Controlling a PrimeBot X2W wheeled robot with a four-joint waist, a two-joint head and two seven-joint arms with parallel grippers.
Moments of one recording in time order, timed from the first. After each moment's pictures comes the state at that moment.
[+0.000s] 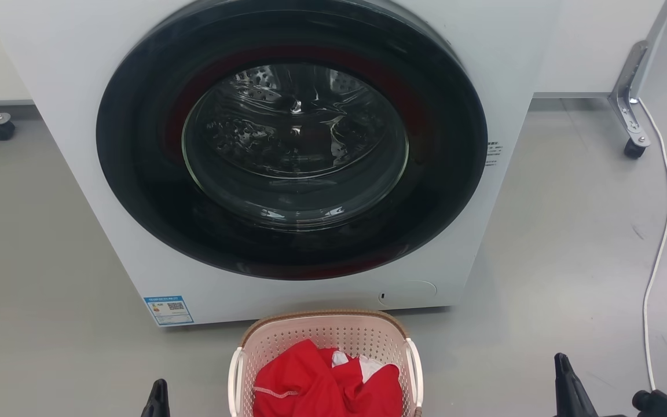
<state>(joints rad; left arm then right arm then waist) 0.16 0.09 -0.11 0.13 -0.63 0.05 -0.13 0.08 -0.08 0.15 0.17 0.69 -0.06 -0.13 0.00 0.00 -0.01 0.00</state>
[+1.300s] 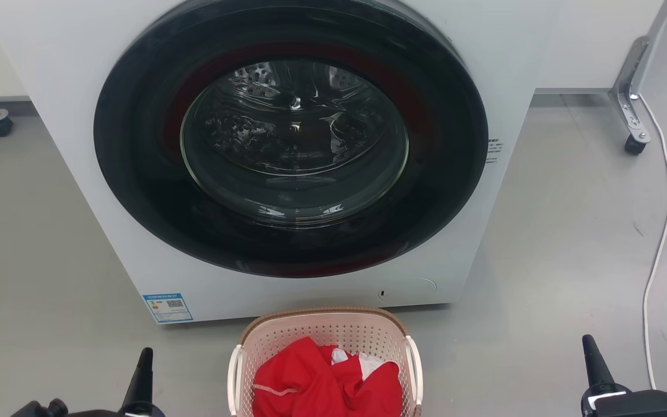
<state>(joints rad) 0.03 0.06 0.00 0.23 -1.19 -0.05 0.01 -0.02 -0.06 -0.01 0.24 1.21 0.04 0.01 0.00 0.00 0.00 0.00</state>
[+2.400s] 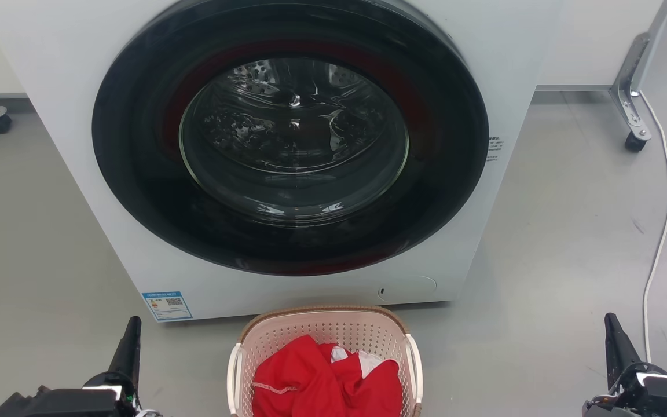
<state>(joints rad) -0.08 0.04 0.09 0.29 -1.60 -0.12 0.11 -0.09 -0.04 -0.13 0.30 1.60 0.12 0.11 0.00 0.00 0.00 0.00</state>
